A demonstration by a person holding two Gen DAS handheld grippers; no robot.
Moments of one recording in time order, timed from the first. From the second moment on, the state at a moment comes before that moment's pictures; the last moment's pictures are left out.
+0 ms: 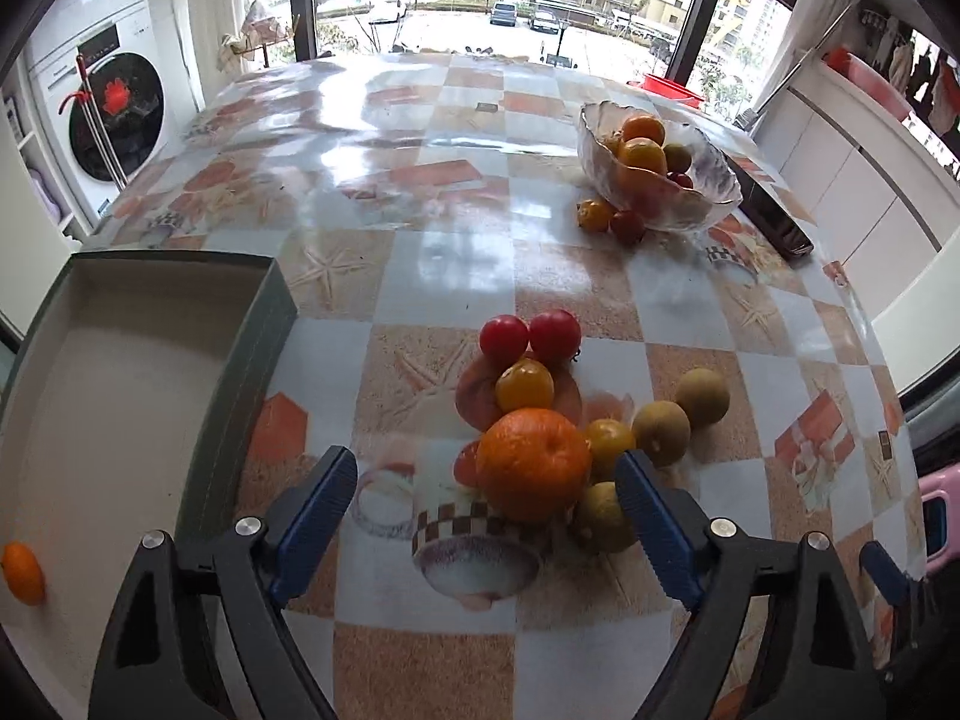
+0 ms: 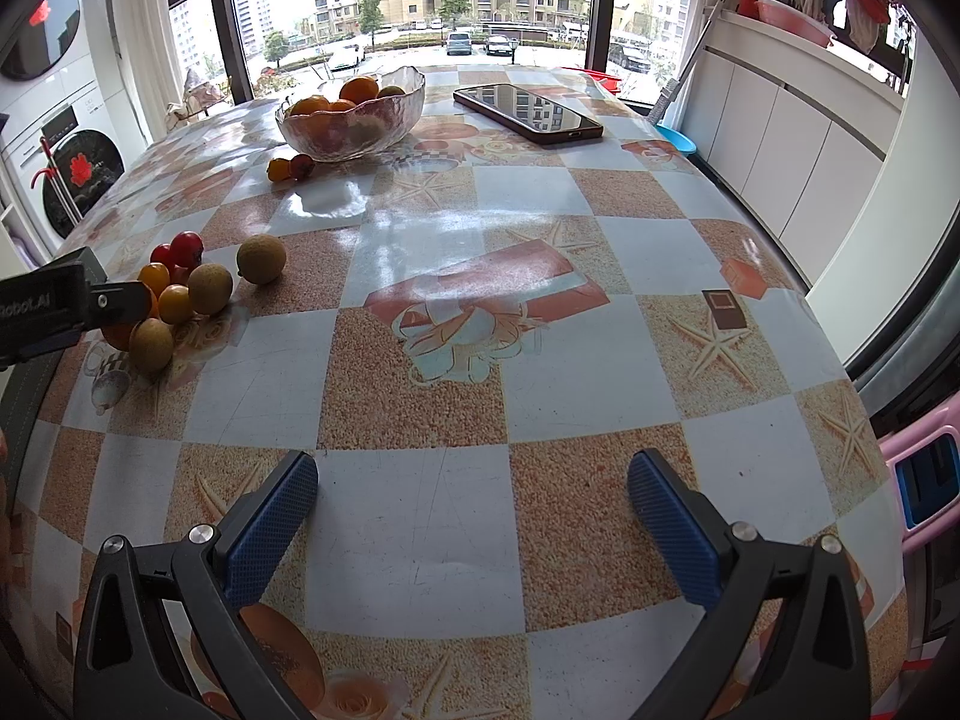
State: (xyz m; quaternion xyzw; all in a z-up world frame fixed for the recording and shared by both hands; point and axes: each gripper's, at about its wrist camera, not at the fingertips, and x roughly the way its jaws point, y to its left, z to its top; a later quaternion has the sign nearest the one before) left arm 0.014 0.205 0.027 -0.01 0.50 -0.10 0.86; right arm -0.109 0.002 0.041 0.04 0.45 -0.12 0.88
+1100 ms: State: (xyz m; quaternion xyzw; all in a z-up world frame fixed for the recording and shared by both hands) left arm -0.093 0.263 0.017 0.01 0.49 -0.14 0.86; right arm -0.055 0.080 0.047 0.02 0.49 0.03 0.87
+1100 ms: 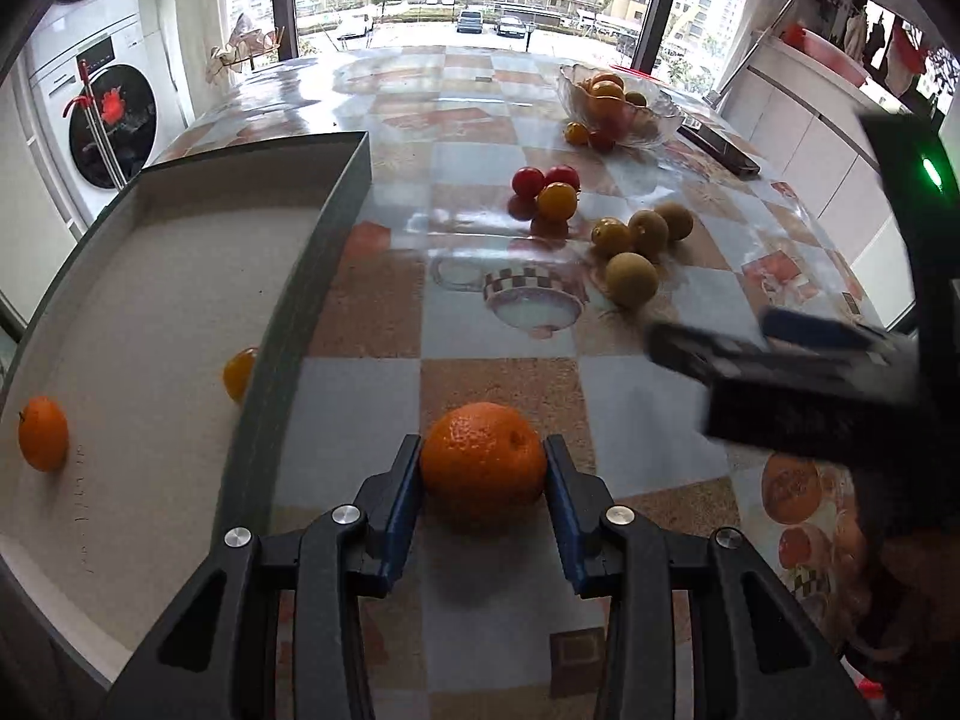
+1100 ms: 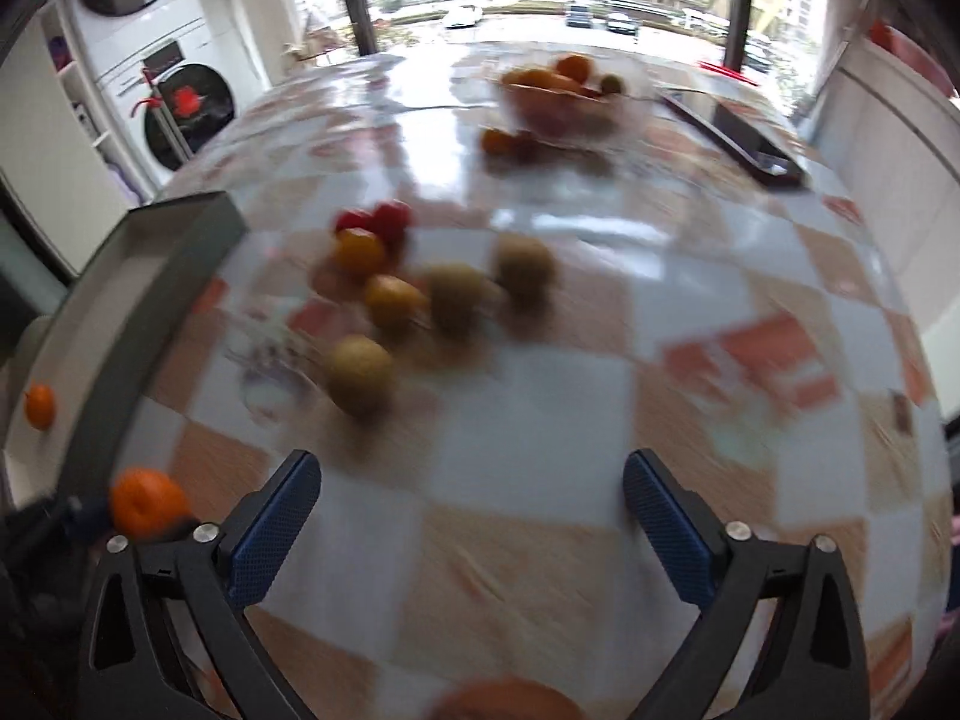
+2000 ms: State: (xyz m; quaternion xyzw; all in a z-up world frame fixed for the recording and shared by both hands) left arm -0.099 0.279 0.041 -0.03 0.46 -0.15 0.87; right arm -0.082 0.060 0.063 0.08 0.50 0.04 0.86
